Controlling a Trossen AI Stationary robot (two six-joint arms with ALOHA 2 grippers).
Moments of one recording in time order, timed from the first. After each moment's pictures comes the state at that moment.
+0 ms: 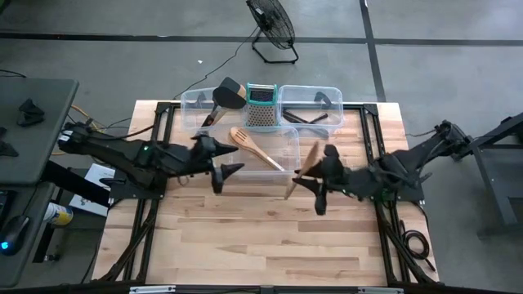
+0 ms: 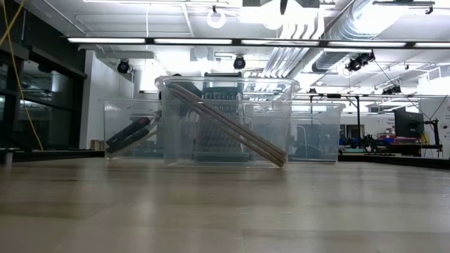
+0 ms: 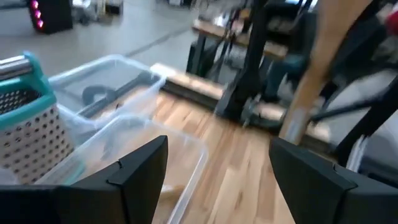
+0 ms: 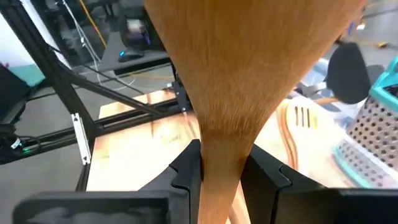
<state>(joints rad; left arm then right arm) -0.29 1.11 1.13 -0.27 -0.57 -0.40 0.49 1.24 1.26 -0.40 0.67 0.44</state>
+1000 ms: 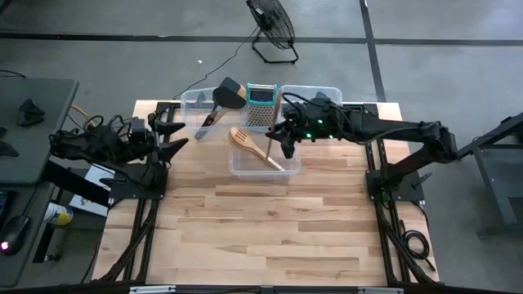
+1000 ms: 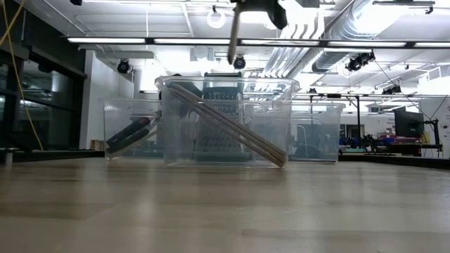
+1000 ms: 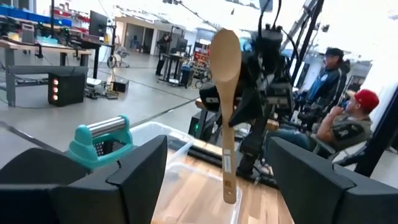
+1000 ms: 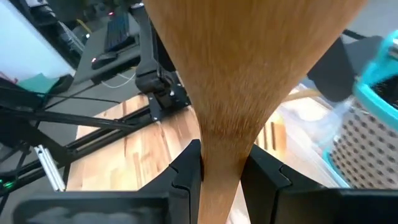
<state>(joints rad) -0.29 0.39 0.74 -0.17 -0.64 -0.16 -0.16 1.41 1.35 -0.31 0.01 0.39</state>
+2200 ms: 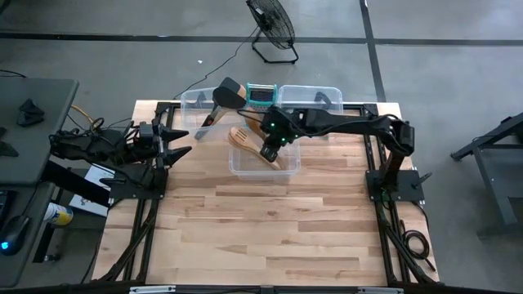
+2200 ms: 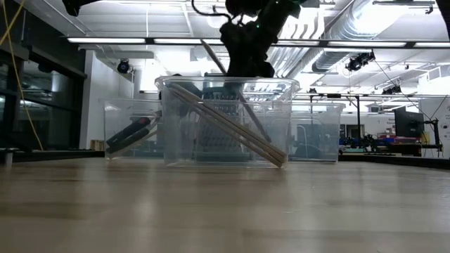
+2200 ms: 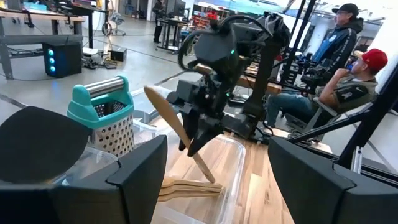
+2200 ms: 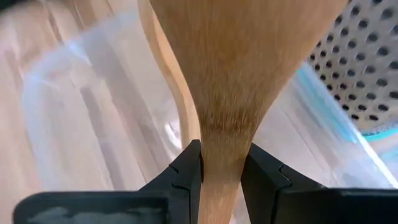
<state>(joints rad) -0.29 0.37 0.74 -0.37 -0.61 -0.24 -0.23 1.81 1.56 -0.67 -0.01 0.29</state>
